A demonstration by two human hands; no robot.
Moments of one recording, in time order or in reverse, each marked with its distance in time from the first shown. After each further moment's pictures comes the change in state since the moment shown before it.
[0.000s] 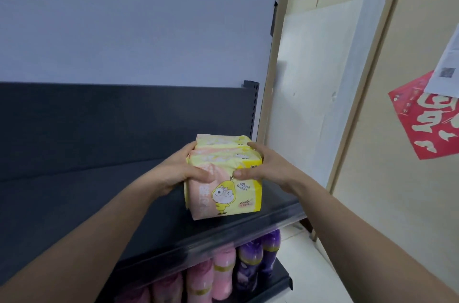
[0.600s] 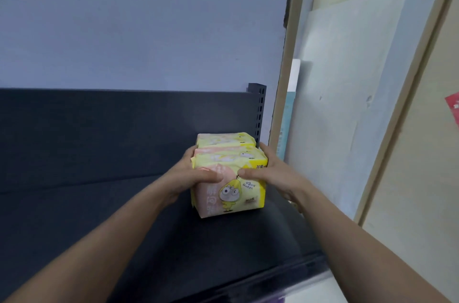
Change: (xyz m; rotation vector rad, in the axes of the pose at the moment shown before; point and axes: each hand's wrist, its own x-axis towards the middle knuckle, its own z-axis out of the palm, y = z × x) left_hand 0.125 -0.023 0.019 0.049 0.212 -0.020; right_hand 0.128 0.058 -0.064 0.169 -0.032 -0.059
